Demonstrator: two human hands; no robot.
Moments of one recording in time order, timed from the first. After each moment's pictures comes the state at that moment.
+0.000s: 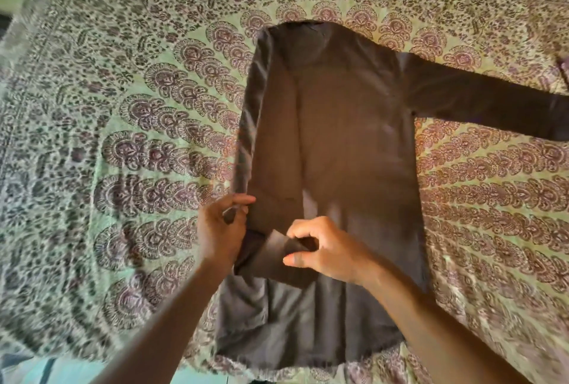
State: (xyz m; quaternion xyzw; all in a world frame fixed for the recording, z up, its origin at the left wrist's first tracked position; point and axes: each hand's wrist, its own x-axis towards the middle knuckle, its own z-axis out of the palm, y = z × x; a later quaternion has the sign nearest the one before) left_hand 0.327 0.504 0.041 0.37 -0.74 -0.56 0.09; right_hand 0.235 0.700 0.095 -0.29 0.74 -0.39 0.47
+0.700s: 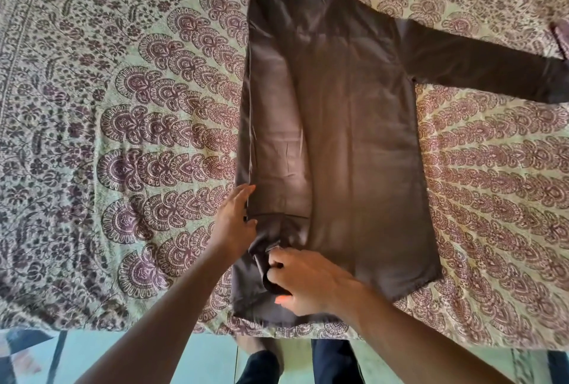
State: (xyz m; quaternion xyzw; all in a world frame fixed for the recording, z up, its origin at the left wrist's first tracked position) left_hand 0.370 0.502 0.012 0.26 -0.86 -0.42 -0.15; right_hand 0.347 0.693 0.053 -0.56 0.76 -0.07 0.33
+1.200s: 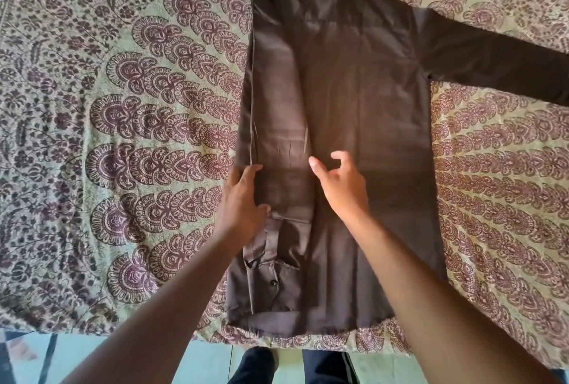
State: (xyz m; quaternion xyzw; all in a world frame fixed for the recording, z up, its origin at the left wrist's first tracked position) left_hand 0.330 0.503 0.007 0.27 -0.88 -0.38 -0.13; right_hand 0.219 0.671 0.010 0.09 0.90 -0.37 0.23
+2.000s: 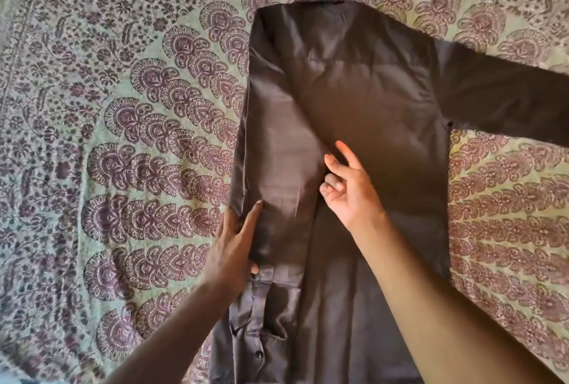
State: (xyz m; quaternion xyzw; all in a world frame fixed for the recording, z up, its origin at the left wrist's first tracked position) left_hand 0.291 0.495 -0.002 0.25 -0.90 -0.27 -0.24; right_hand 0.085 0.645 -0.001 0.31 0.42 -0.78 0.35
